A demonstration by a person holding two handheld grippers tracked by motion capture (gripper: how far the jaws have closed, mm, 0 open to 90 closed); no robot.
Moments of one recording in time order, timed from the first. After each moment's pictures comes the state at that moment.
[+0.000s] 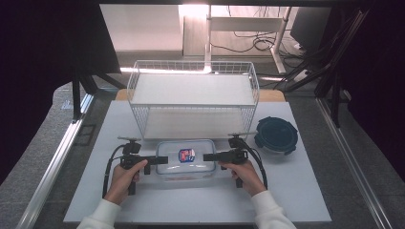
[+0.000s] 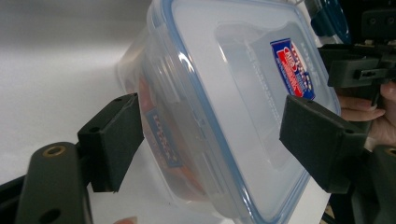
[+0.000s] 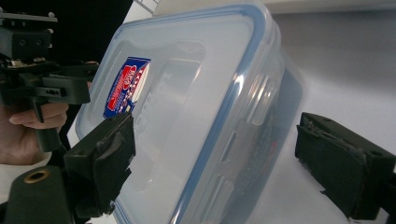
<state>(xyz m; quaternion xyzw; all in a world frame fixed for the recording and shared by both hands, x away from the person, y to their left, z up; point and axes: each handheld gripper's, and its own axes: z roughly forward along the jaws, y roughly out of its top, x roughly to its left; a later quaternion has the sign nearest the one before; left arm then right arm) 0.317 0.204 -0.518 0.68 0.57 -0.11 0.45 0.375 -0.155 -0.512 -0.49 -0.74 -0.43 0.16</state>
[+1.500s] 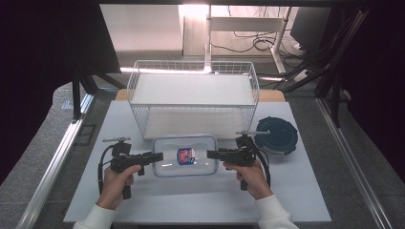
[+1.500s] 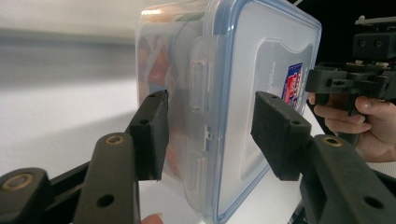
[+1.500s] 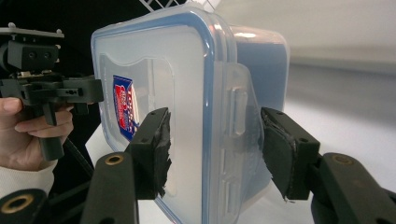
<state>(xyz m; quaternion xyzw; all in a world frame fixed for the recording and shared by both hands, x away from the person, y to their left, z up) 0.280 0.208 -0.469 0.66 0.55 -0.05 0.52 0.342 -0.164 -0.460 -0.45 -0.74 -0.49 0.10</state>
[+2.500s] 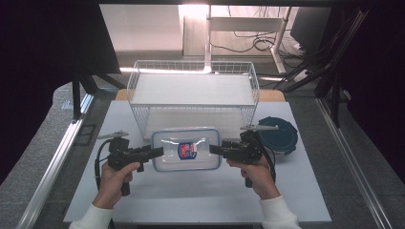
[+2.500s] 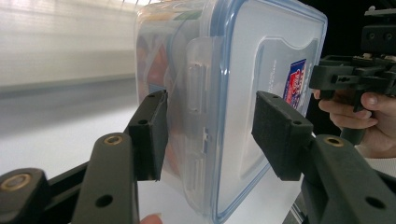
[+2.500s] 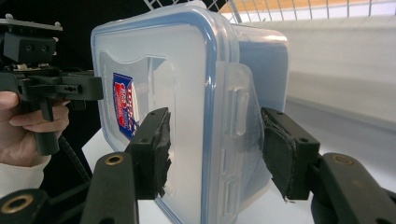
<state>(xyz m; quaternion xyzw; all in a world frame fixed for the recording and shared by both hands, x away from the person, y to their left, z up) 0.276 0.203 -0.436 0.67 0.51 -0.02 0.54 0.327 -0.166 -0.416 -0.41 -0.75 -0.51 0.03</state>
